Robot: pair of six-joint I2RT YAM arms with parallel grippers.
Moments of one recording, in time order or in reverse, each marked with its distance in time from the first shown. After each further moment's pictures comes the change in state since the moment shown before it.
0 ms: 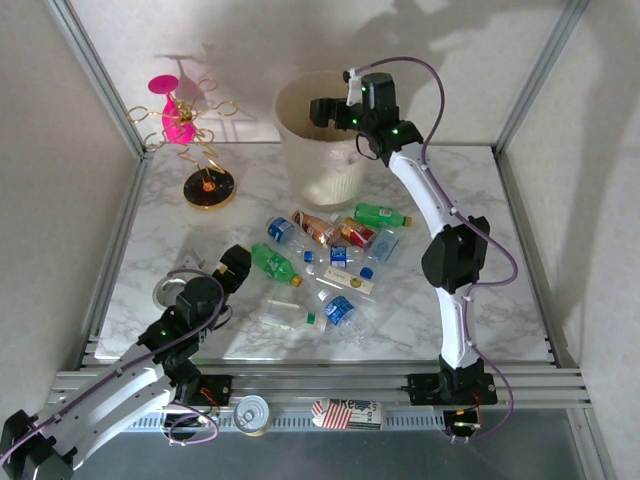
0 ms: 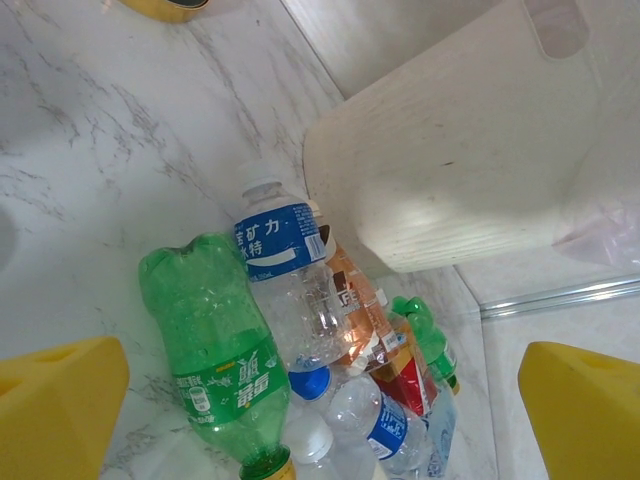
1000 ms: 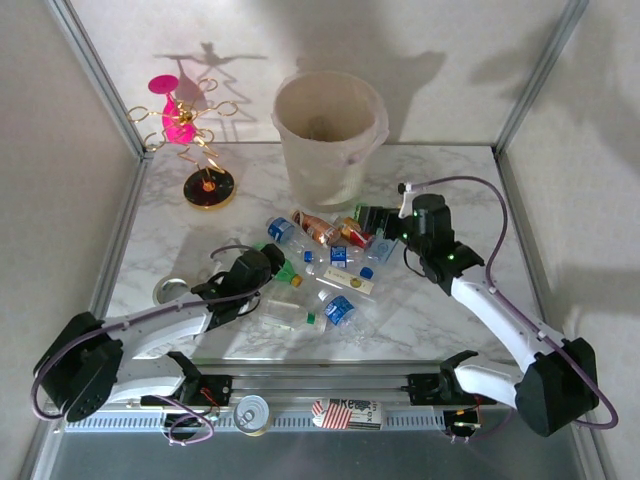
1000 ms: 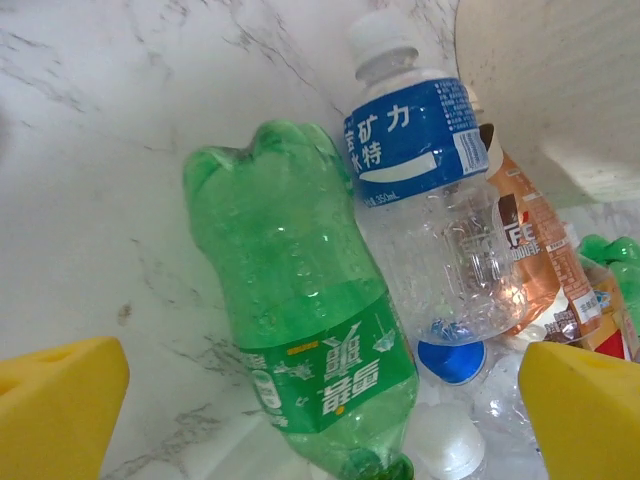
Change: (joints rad) left arm -0.049 0.649 0.225 0.008 0.016 -0.042; right arm 0.026 -1.010 -1.434 0.309 0.153 0.132
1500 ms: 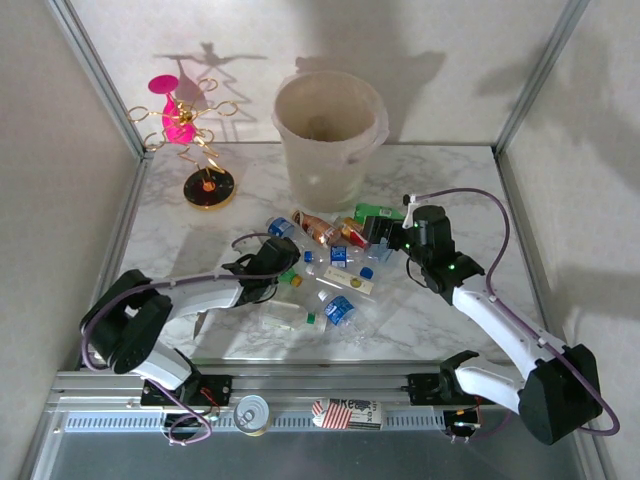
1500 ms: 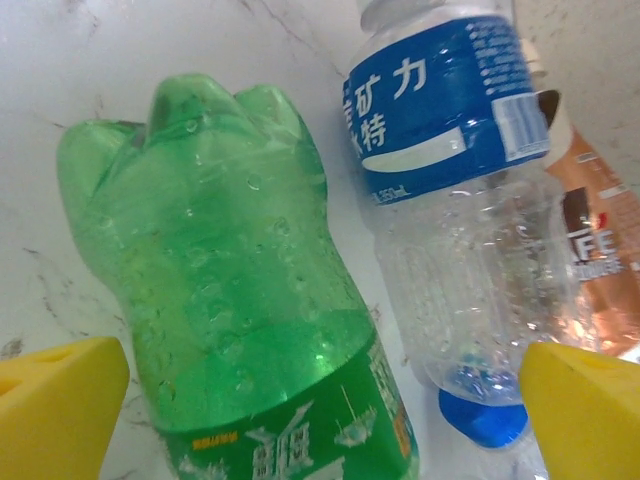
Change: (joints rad) left arm -0.004 0.315 0.192 -0.032 -0.003 -0.026; right arm 0.000 -0.038 -0.074 0.001 0.058 0.032
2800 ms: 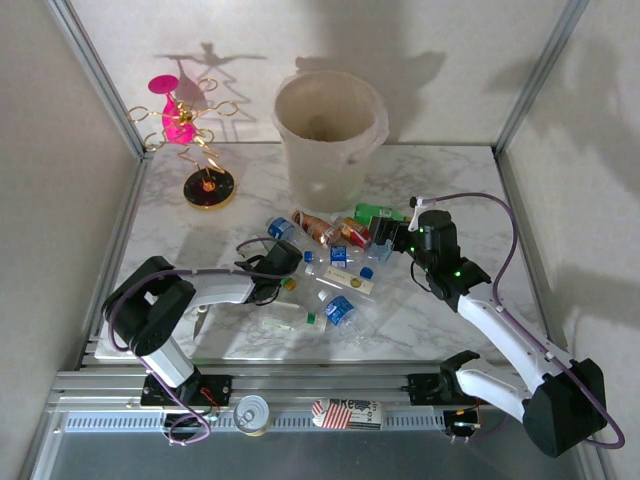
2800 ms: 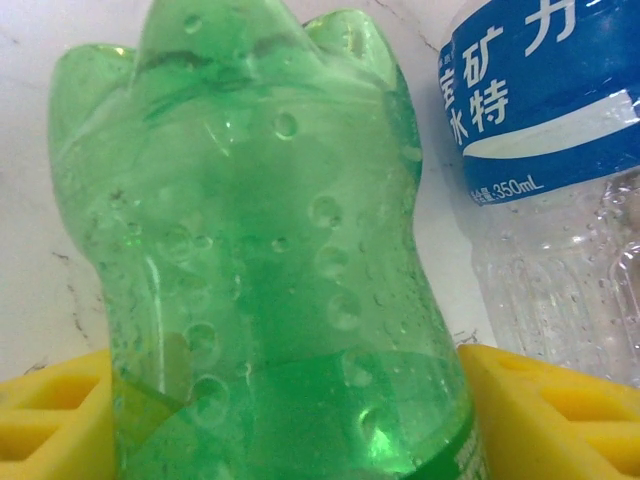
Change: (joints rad) left arm -0.008 0.114 0.024 -0.016 -0.060 -0.011; right arm 0.000 -0.069 -0.024 -0.017 0.049 0.000
